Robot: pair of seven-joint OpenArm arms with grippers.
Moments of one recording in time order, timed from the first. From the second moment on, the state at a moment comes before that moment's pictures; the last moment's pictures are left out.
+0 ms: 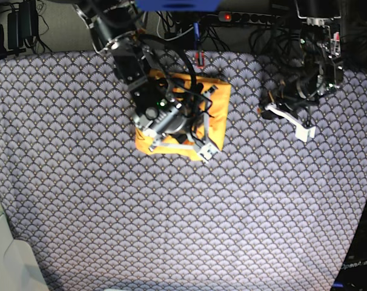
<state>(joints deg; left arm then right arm) 9.1 -14.0 -11.6 87.0 -43.8 -8.1 51.7 5.1 -4.9 -27.1 96.6 -0.1 18.3 -74.3</state>
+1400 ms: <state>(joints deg) 9.8 -14.9 -11.8 90.0 -43.7 -7.9 51.7 4.3 -8.2 -26.8 102.3 12.2 -17.5 -78.4</state>
